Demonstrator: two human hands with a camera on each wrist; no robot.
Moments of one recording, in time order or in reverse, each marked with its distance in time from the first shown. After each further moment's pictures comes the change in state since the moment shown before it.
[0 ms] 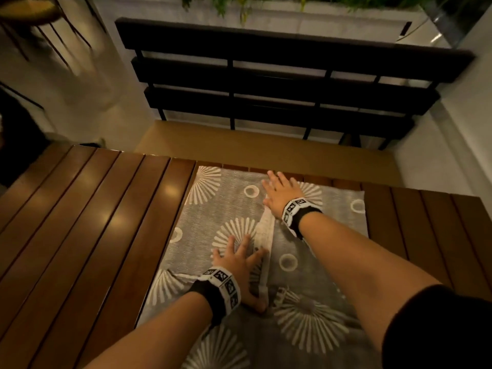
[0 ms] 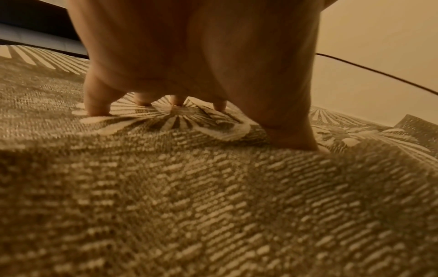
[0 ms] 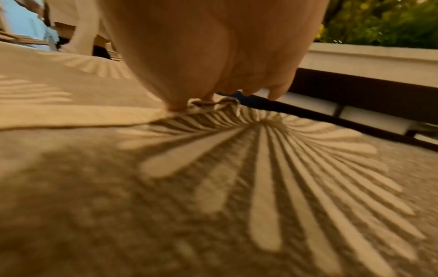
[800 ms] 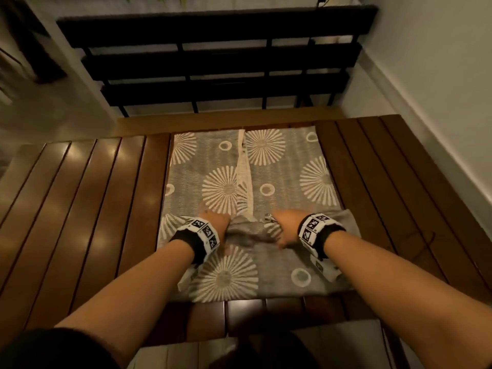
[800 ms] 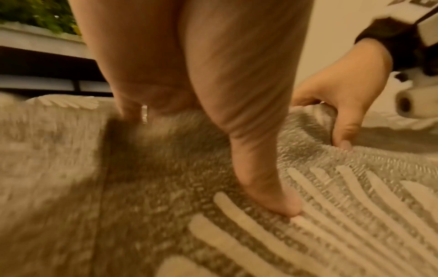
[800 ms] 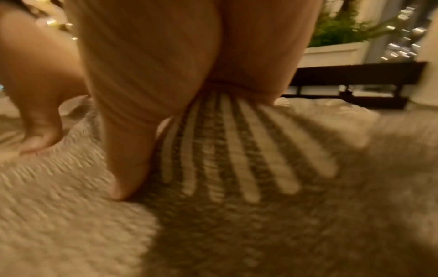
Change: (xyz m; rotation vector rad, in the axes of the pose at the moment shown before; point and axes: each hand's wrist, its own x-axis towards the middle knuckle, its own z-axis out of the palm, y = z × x) left_hand -0.064 -0.018 0.045 0.258 0.103 0.144; right_hand -0.242 -0.070 0.095 0.294 -0.146 0.011
